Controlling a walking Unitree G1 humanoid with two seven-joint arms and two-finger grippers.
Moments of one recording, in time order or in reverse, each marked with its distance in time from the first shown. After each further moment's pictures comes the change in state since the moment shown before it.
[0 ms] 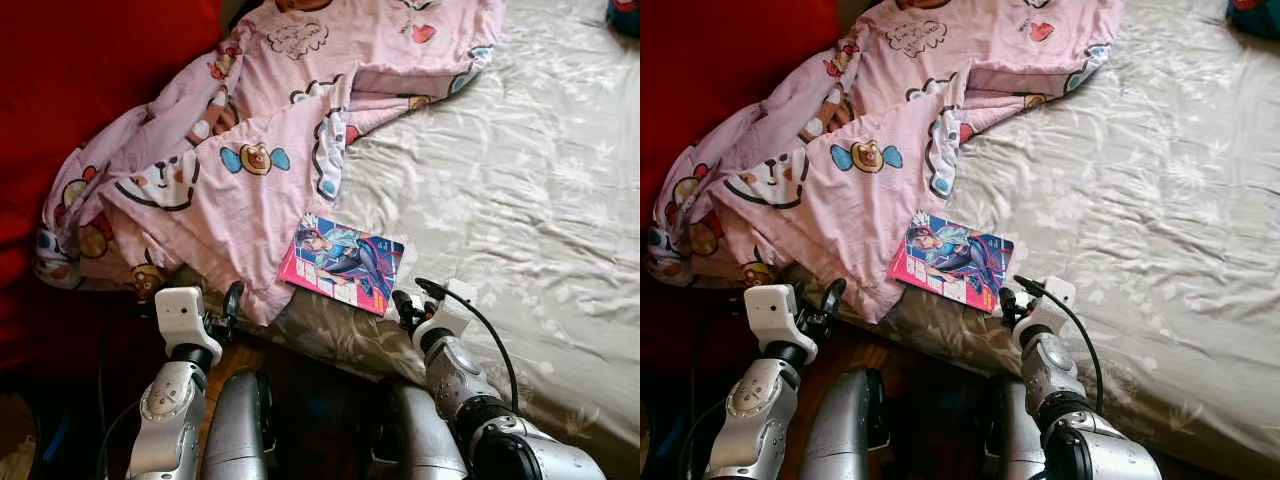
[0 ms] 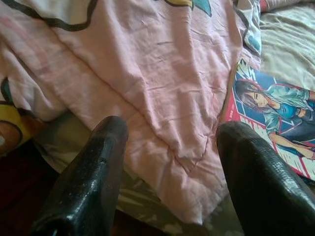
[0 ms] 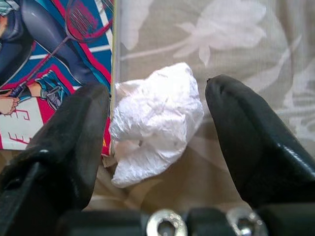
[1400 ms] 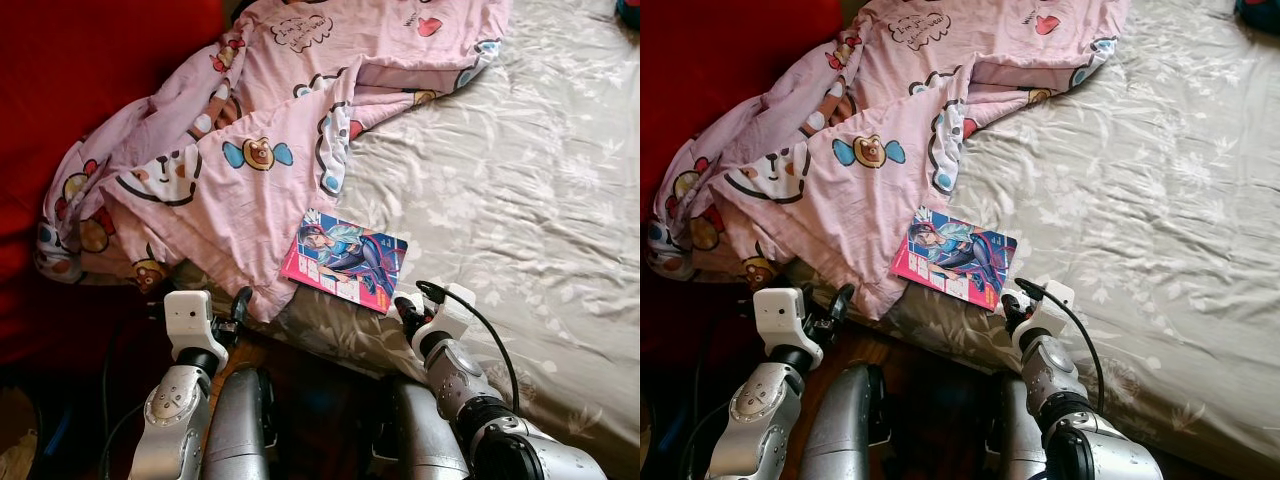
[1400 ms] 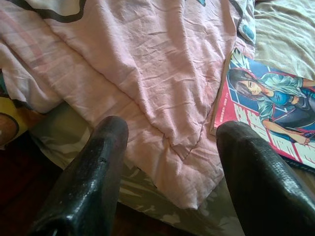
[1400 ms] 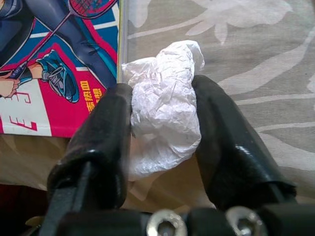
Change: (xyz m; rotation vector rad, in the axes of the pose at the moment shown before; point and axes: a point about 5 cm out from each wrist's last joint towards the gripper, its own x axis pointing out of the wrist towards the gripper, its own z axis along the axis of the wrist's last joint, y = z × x) left arm -0.006 -0.008 0.001 0.021 0.016 -0.031; right arm 0.000 -0.001 -0.003 0.012 0.029 0.019
